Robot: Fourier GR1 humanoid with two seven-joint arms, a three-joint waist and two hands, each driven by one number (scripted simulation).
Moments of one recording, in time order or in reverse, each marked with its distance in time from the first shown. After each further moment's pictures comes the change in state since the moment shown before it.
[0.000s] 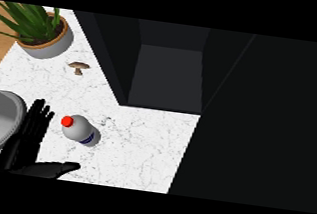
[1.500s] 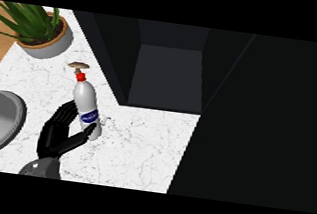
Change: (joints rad) left arm -0.439 0.017 0.166 0.887 0.037 -0.080 -0.598; right arm -0.027 -0.074 0.022 0.008 0.003 -0.078 -0.017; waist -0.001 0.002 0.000
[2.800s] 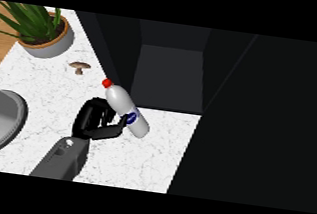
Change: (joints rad) left arm -0.149 -0.049 -0.228 -0.011 -0.125 0.046 -0.087; right arm -0.025 -0.031 0.006 0.011 -0.003 -0.045 -0.001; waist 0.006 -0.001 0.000
